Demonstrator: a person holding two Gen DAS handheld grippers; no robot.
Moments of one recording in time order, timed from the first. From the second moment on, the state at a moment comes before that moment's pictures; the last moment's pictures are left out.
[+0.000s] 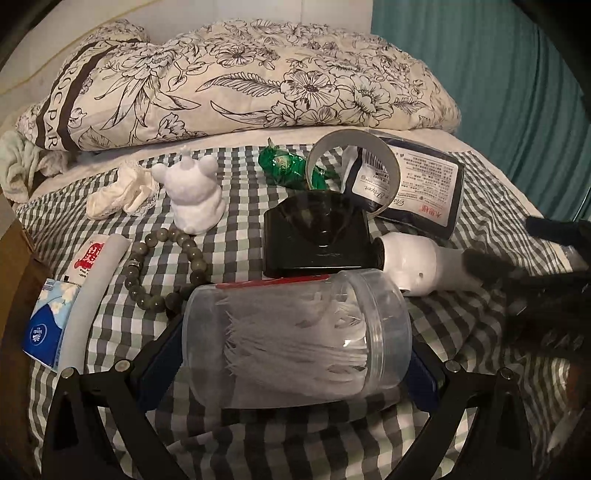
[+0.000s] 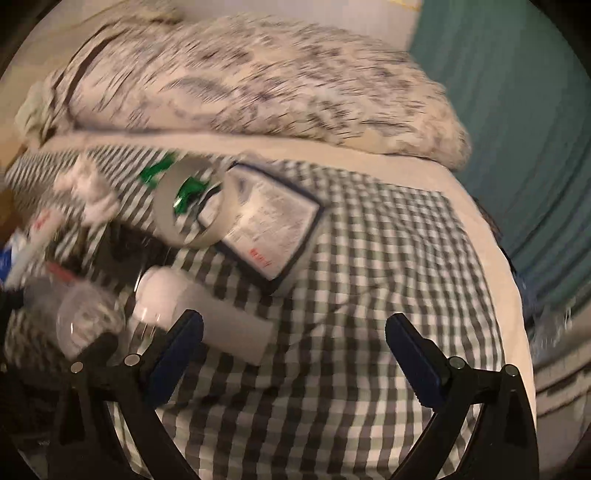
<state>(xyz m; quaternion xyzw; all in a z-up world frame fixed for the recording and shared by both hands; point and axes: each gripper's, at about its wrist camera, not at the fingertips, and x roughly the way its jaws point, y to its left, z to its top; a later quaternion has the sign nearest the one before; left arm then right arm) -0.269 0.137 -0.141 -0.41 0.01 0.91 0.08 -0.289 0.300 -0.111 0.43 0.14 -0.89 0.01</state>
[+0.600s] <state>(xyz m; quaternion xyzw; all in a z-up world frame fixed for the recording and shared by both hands) -0.269 0.126 -0.135 -0.40 0.03 0.91 0.07 -0.293 0.278 -0.144 0.48 0.12 -0.86 0.12</state>
